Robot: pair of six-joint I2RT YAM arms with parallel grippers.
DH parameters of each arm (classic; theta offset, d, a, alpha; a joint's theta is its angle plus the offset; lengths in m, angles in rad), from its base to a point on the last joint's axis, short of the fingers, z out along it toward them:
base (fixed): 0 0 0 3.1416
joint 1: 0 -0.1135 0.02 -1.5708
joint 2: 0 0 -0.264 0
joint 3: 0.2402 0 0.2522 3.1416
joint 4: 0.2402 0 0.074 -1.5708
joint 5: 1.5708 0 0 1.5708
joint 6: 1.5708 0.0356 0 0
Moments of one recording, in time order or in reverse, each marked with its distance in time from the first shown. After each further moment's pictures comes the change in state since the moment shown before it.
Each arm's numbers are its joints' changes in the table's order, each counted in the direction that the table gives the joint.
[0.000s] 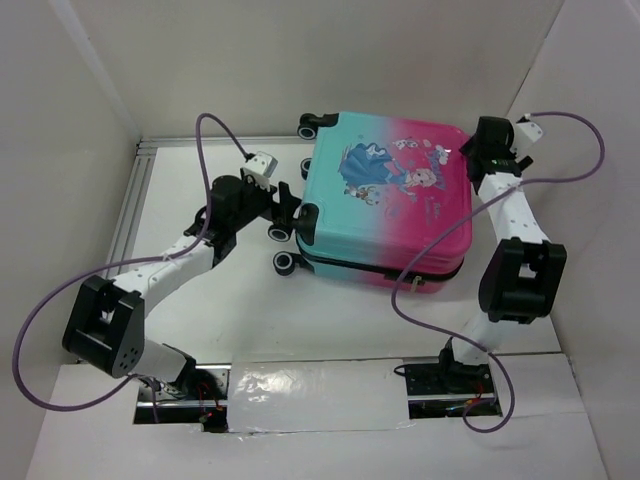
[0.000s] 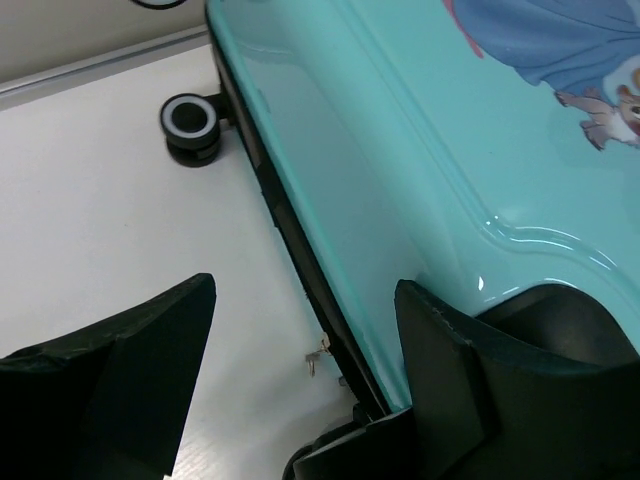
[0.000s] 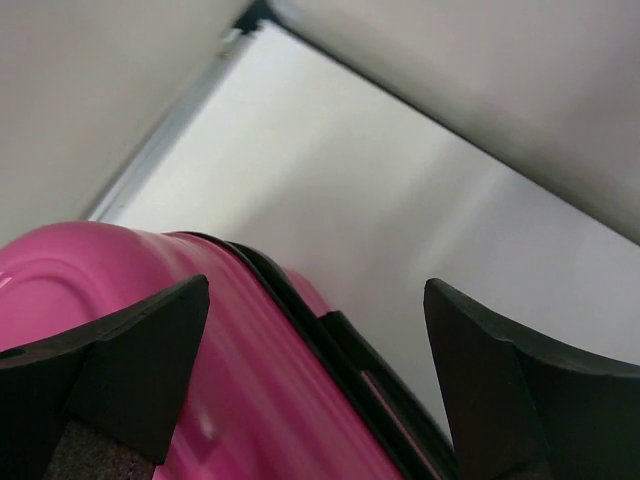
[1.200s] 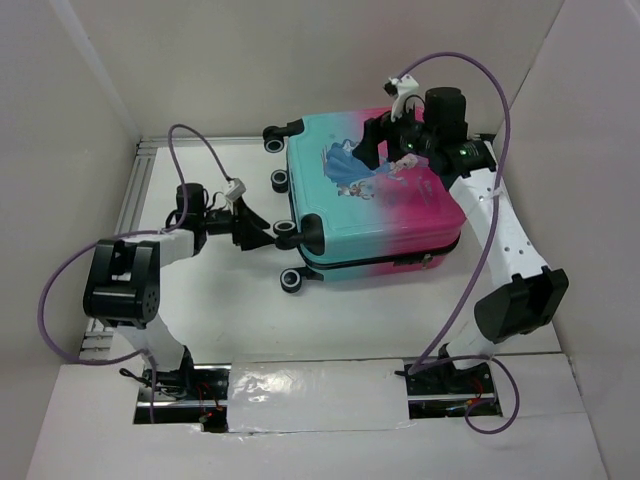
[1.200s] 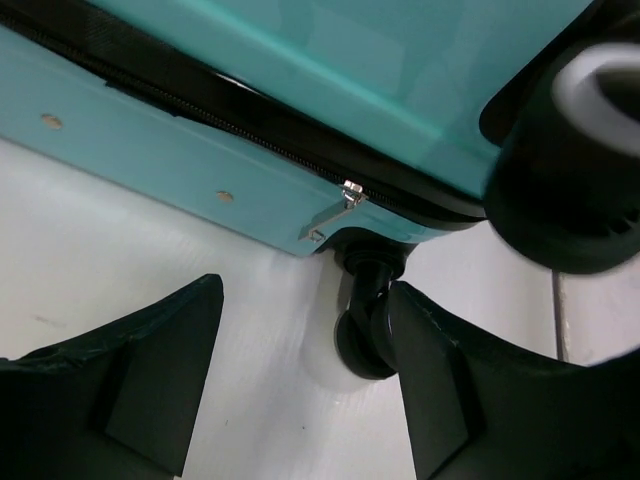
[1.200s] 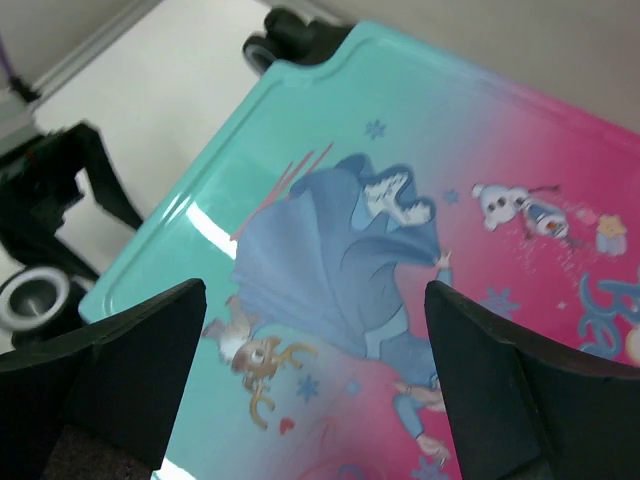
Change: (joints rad) left arm -0.389 -0.212 -0.155 -0.140 0.988 0.138; right arm -0.389 0.056 0.347 0.186 -0.964 -0.695
